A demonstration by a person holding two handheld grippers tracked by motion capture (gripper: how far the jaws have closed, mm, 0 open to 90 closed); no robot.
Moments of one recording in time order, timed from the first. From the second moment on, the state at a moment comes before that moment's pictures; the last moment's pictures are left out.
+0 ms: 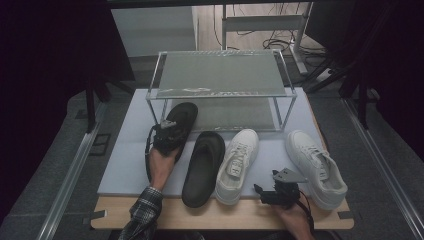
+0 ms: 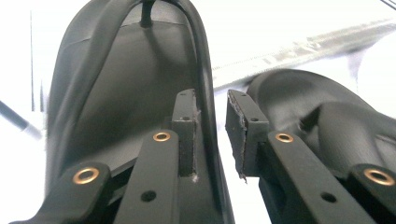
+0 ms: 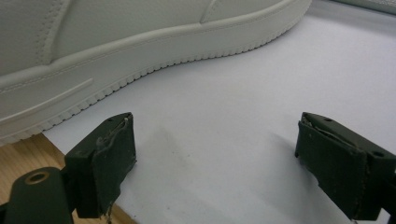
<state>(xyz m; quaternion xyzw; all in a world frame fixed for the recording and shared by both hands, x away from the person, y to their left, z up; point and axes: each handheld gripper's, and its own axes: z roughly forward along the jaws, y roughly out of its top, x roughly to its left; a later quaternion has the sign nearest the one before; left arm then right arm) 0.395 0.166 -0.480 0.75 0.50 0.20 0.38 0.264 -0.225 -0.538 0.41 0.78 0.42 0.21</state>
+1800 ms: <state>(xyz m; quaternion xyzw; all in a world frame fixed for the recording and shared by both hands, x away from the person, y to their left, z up) 0.305 0.227 -0.523 0.76 0.50 0.18 0.38 0.264 -0.225 -0.538 0.41 0.79 0.41 0.21</state>
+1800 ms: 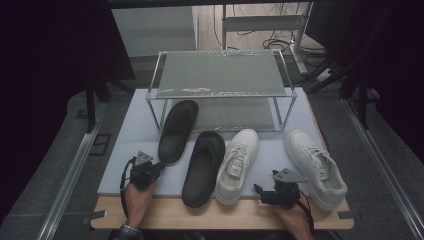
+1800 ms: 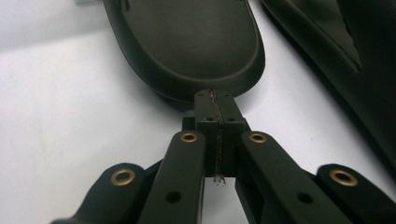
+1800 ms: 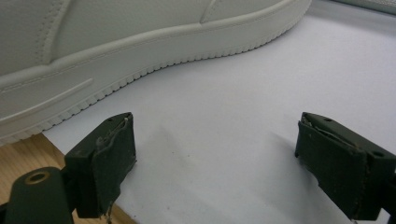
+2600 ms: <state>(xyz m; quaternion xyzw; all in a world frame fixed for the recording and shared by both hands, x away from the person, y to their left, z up) 0.339 0.206 -0.510 0.75 0.49 0.20 0.39 0.264 -0.225 -0.538 0.41 0.79 0.41 0.21</state>
